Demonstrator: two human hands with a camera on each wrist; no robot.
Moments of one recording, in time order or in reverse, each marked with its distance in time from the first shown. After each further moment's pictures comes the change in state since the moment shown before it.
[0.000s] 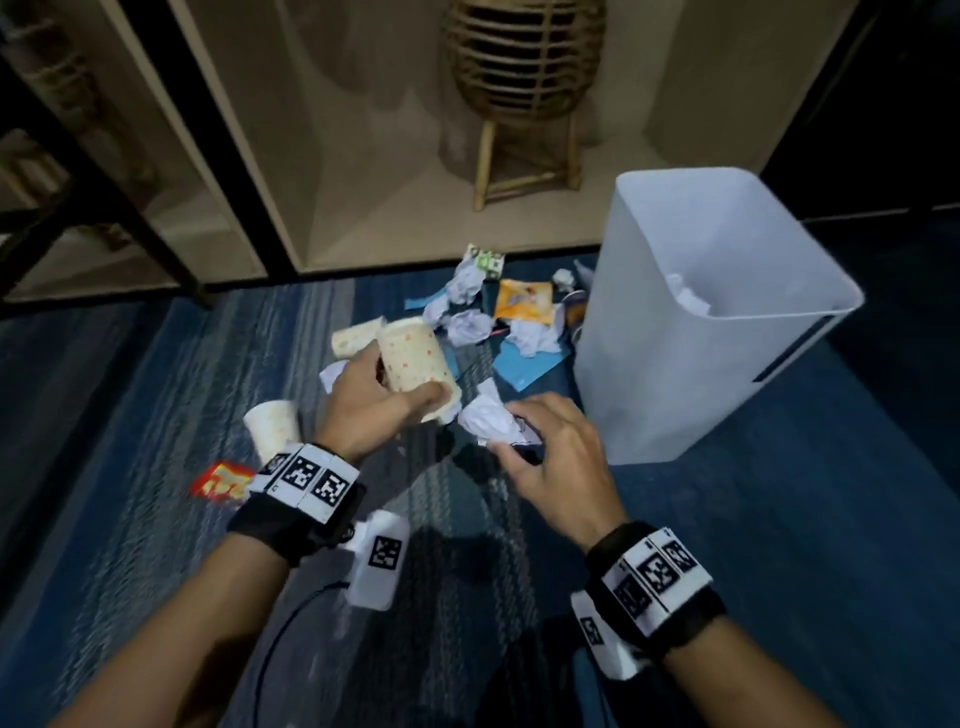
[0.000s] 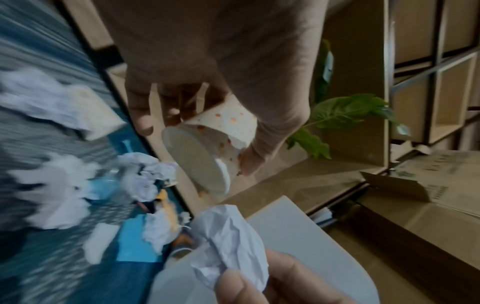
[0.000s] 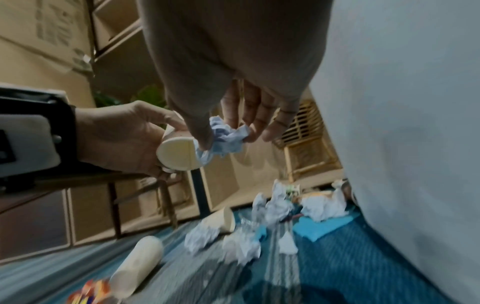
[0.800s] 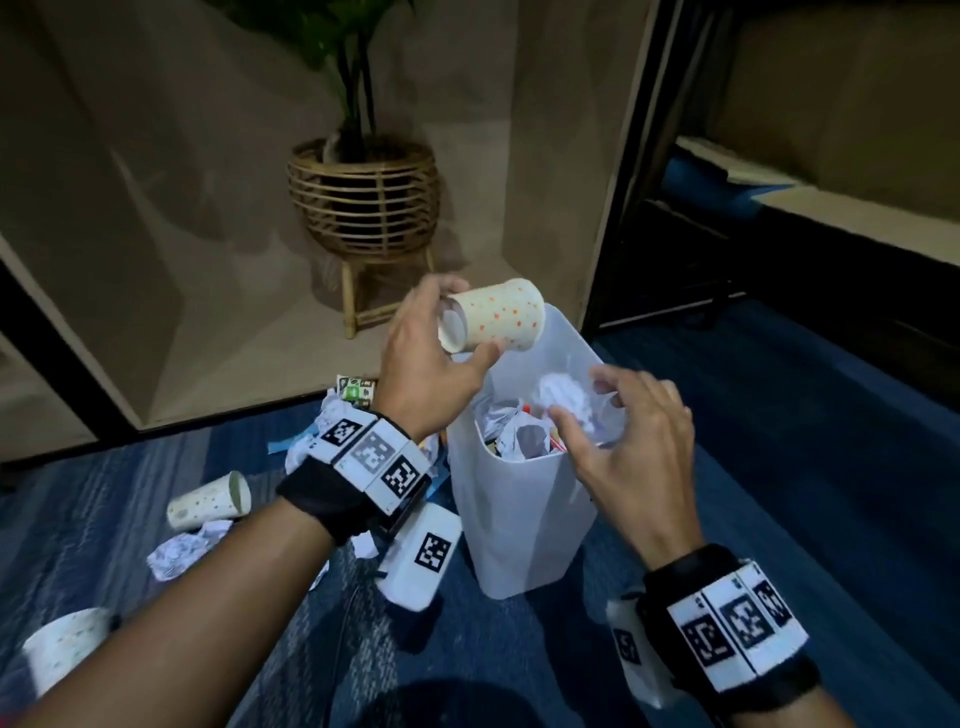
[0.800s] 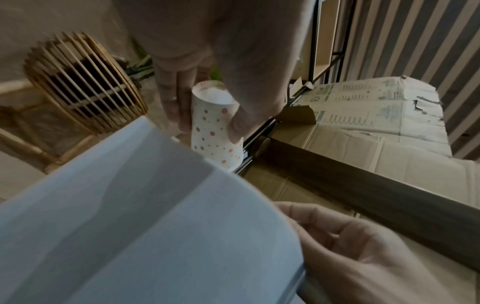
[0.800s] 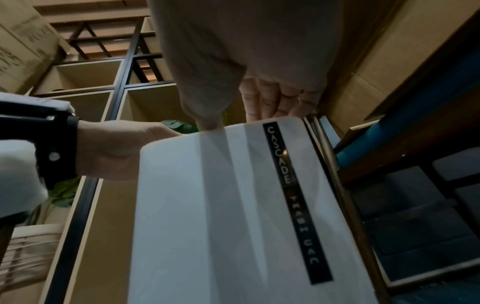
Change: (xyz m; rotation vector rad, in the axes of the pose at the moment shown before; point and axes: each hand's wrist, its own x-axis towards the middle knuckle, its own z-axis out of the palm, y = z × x) left_hand 0.066 0.206 0.143 -0.041 0.059 0.642; right_hand 0.057 0.054 -0.193 -0.268 0.574 0.112
